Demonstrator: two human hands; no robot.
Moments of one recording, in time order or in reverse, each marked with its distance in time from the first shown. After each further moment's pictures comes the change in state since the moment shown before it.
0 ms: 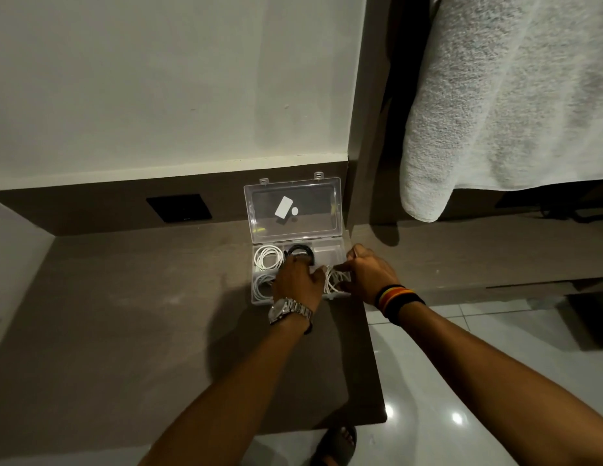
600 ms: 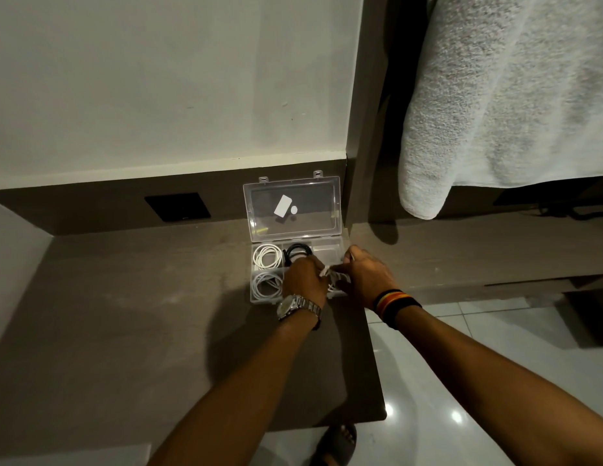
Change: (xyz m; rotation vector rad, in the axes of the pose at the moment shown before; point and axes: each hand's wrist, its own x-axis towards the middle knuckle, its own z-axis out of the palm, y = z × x) left_hand 0.000 0.011 0.008 -0.053 -0.074 -0.002; right_hand -0.005 -0.001 0.011 -0.018 0.058 -0.026
